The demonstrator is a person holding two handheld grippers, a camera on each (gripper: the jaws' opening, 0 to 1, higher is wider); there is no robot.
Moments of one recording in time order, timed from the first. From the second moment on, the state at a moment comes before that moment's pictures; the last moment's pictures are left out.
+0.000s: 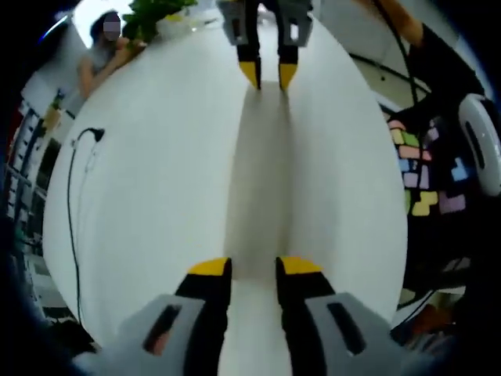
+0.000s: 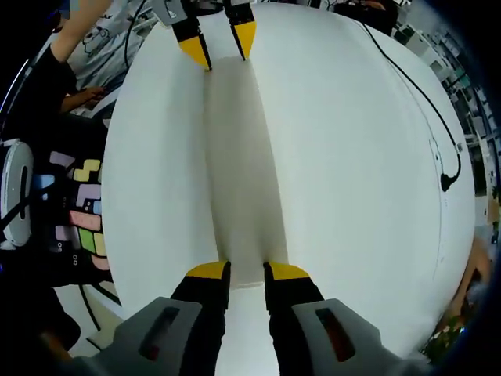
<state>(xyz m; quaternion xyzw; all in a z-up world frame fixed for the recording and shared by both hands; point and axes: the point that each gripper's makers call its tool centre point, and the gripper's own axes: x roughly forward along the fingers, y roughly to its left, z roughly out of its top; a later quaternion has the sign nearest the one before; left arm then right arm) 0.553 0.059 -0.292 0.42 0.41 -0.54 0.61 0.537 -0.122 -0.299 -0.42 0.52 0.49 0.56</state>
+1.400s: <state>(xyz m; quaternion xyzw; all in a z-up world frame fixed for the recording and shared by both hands) 0.526 0.051 -0.301 0.41 0.46 -0.53 0.58 0.539 -0.124 -0.286 -0.40 0.47 0.49 0.61</state>
